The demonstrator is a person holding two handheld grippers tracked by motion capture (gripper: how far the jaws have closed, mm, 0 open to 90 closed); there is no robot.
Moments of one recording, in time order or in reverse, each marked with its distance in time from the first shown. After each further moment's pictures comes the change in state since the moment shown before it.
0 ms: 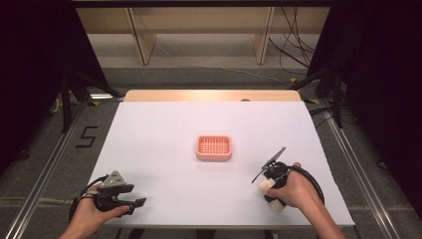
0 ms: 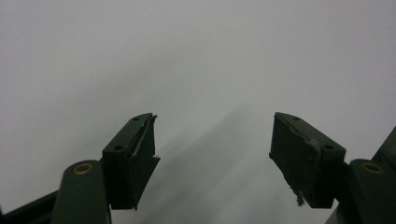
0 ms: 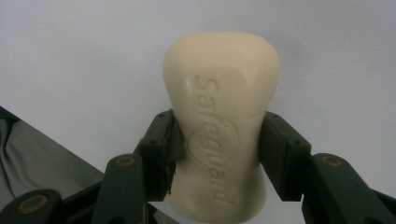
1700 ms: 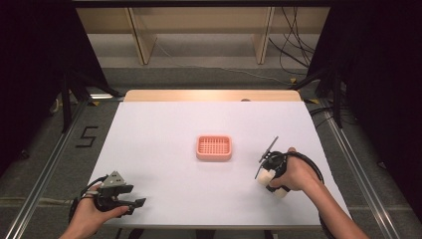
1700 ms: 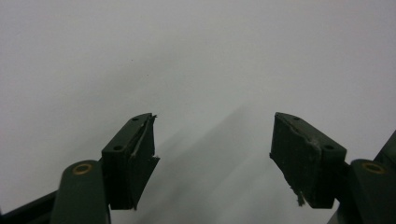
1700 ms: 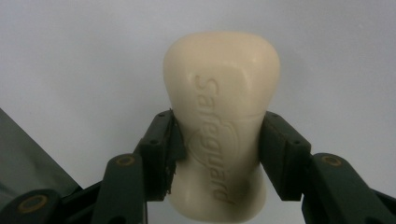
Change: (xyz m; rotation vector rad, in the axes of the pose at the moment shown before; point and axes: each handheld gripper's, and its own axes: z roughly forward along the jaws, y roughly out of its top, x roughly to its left) left arm 0.002 -0.001 0.000 0.008 0.004 0.008; right arm -0.023 0.027 -0.005 0.004 -0.027 -0.304
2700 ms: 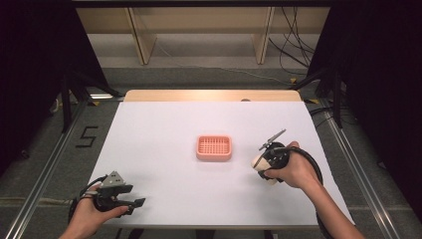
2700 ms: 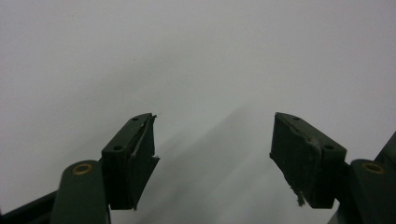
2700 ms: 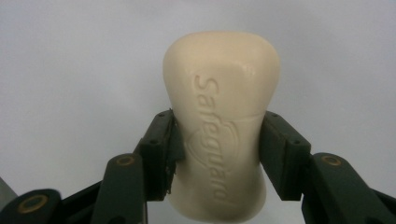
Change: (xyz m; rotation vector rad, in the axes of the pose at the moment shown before) left arm 0.001 -0.001 -0.001 -0.004 0.011 -0.002; right arm -0.002 0.008 -0.015 -0.247 -0.023 0.114
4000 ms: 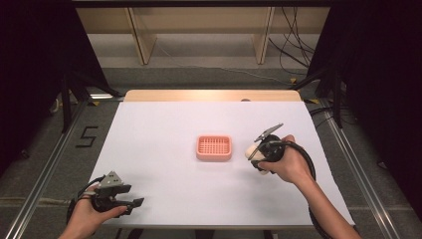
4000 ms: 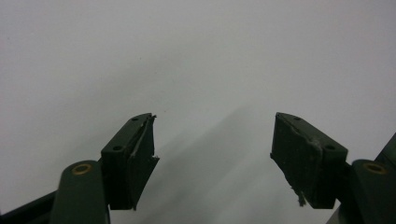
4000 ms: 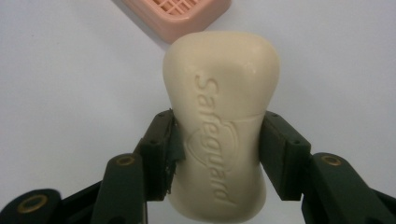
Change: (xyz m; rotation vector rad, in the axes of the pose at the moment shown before) left arm 0.001 -0.002 -0.004 -0.001 0.004 -0.008; right arm 0.002 0.020 -0.002 -0.111 -0.030 0.024
